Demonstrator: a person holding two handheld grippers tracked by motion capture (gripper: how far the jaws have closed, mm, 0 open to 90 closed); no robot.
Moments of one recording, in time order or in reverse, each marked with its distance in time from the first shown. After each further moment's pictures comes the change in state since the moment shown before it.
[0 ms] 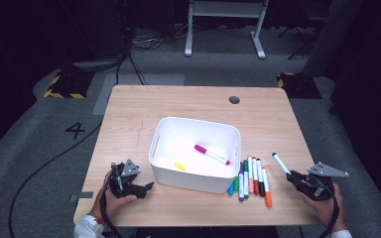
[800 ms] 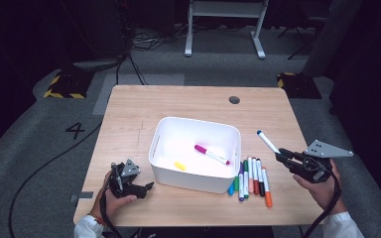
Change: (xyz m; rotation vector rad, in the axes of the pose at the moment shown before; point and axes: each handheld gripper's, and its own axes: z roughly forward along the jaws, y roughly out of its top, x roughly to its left) left arm 0.000 0.000 0.000 0.000 0.001 0.000; right arm 0.036 0.092 -0.028 -0.185 0.166 -0.151
